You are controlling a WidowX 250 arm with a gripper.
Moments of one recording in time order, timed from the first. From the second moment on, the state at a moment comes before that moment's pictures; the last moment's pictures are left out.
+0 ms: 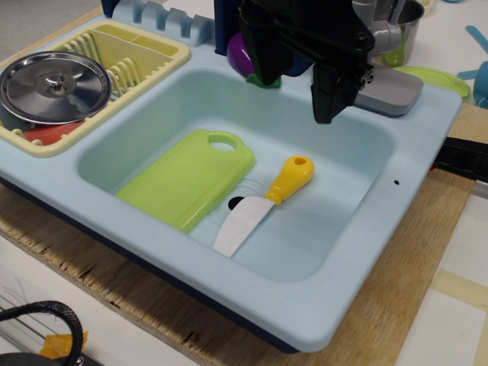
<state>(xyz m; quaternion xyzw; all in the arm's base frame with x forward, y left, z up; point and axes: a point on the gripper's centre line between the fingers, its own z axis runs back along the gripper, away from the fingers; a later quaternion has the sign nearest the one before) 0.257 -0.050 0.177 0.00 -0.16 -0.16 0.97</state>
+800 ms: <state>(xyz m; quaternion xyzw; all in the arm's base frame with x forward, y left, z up) 0.258 -0.041 0.131 0.00 -0.13 -0.12 0.98</state>
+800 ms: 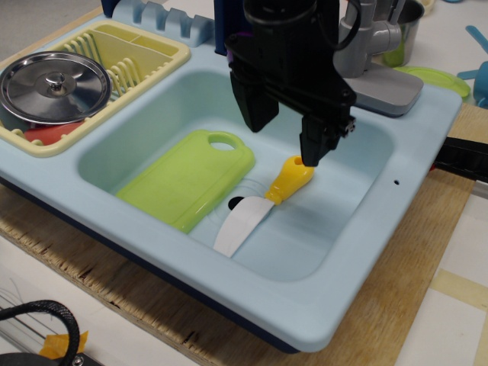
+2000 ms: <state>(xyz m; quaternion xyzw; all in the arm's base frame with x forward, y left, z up) 0.279 -0.033 0.062 -0.02 -0.06 -0.09 0.99</state>
